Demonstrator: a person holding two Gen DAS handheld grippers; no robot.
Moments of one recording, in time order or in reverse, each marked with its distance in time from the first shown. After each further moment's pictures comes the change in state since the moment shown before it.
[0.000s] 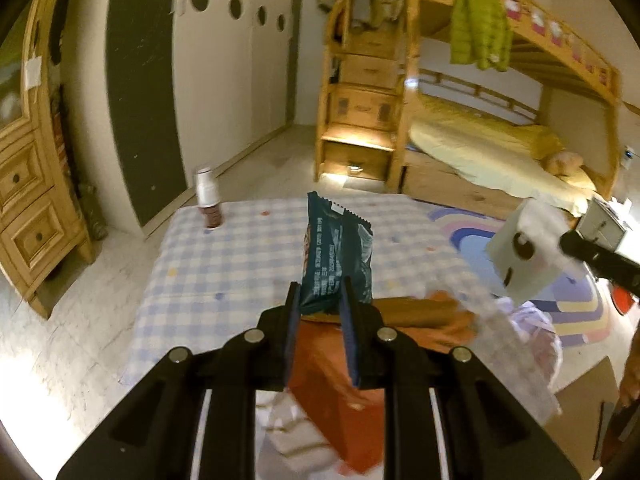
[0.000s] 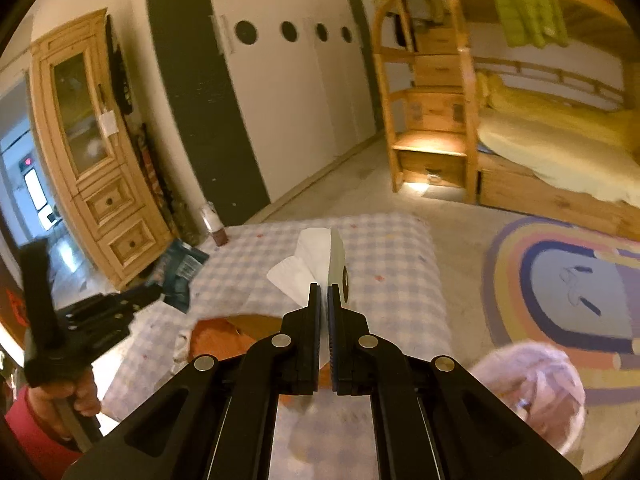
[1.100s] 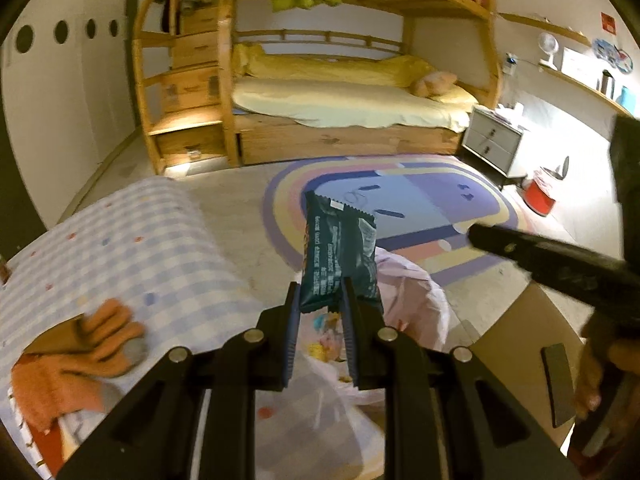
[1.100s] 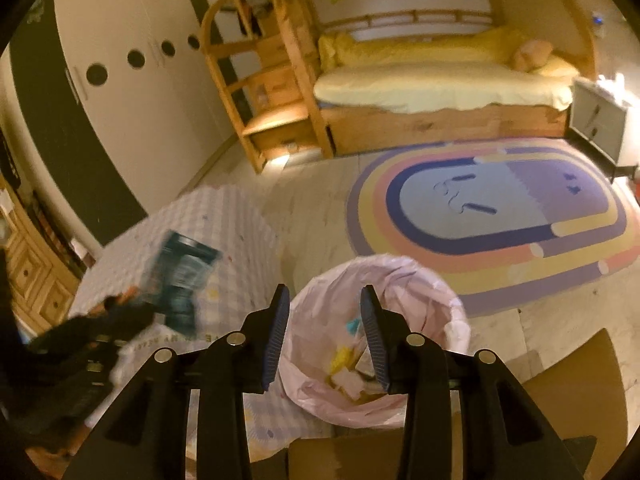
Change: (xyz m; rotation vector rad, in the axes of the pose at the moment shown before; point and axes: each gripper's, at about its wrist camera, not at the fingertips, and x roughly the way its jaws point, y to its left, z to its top) left arm 0.065 -0.264 -0.038 0.315 0.116 -0.378; right arm -0.088 -0.188 -0.083 0.338 -0.009 -0.317
